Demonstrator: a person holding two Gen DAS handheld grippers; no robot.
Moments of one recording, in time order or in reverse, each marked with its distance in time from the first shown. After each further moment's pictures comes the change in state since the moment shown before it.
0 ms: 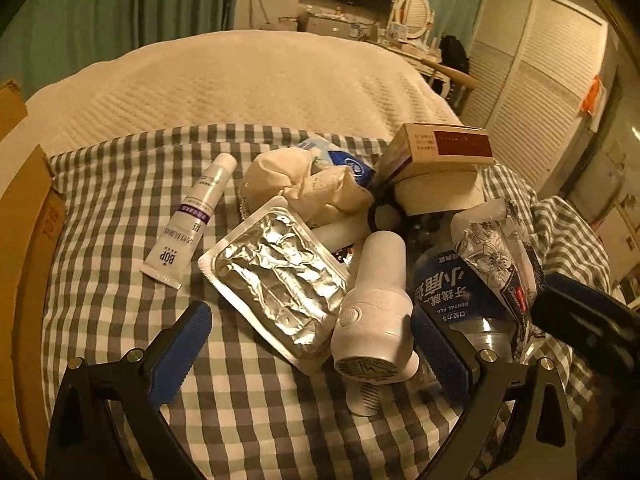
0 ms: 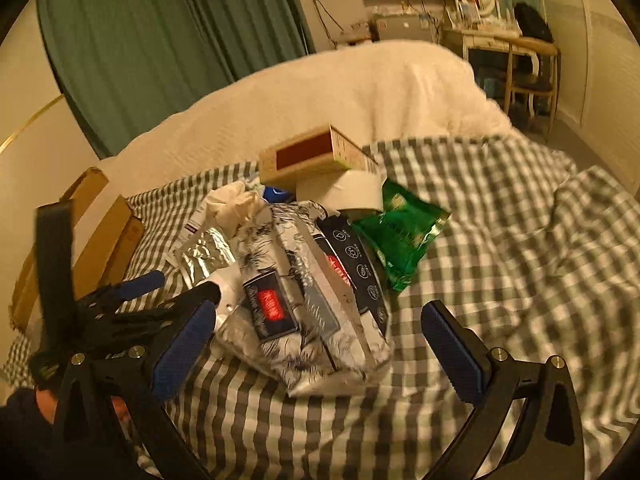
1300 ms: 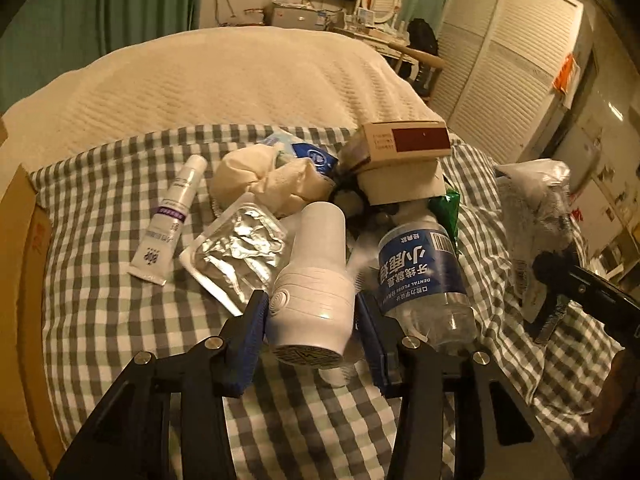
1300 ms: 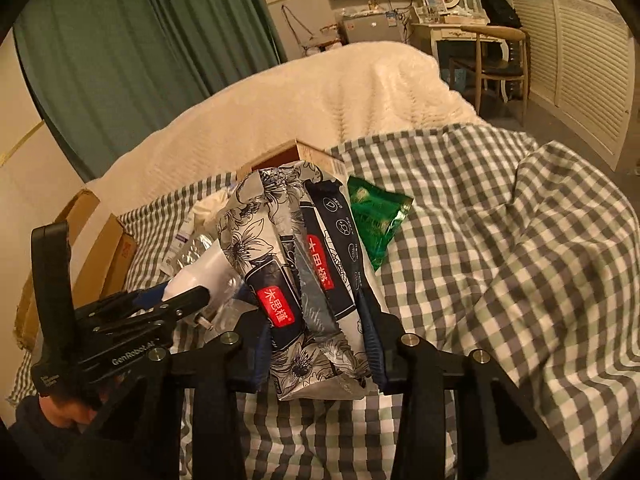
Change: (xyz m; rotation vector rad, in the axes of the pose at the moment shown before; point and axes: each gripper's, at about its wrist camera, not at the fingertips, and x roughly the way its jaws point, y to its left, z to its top) left arm -0.024 -0.007 0.006 0.069 0.063 -0.078; right arm -0.040 -0.014 -0.011 0.086 -0.031 -0.056
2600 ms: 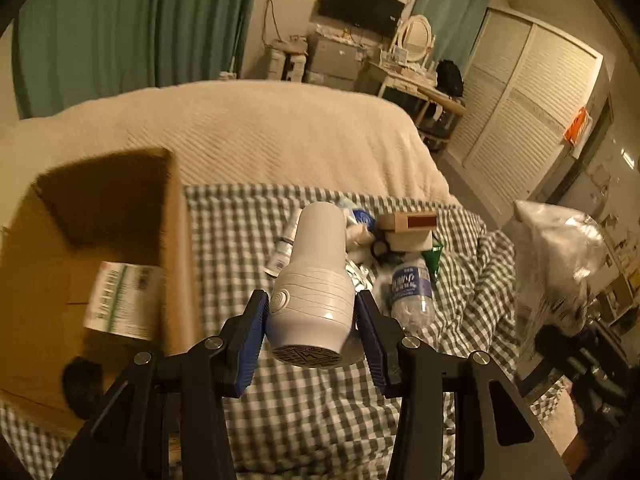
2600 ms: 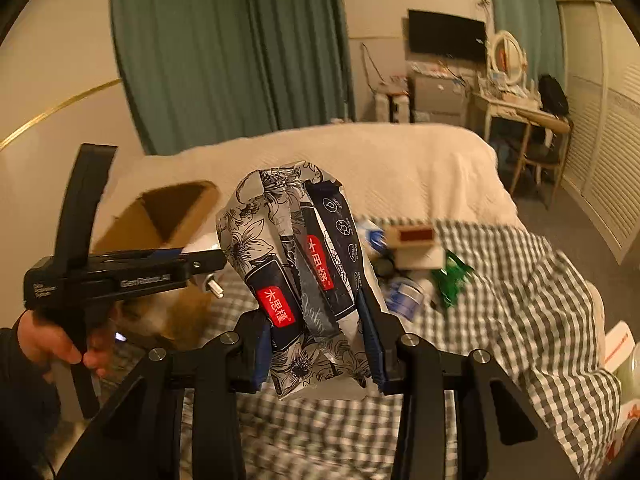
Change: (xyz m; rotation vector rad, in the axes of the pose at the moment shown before) left arm -0.193 0.071 0.014 -0.120 -0.078 0.035; right arm -0.128 0.161 -0.011 -0.279 -0.115 0.060
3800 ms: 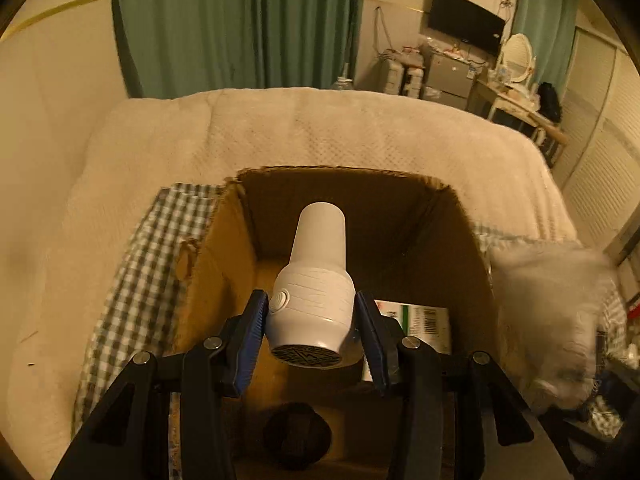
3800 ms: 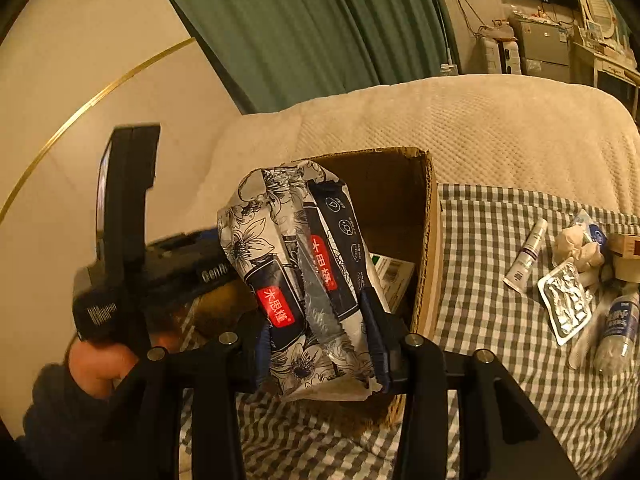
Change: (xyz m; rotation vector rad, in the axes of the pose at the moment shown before) left arm -0.010 0.193 0.016 -0.110 -0.019 0.361; right arm 0.140 0.194 0.049 0.047 0.211 0.359
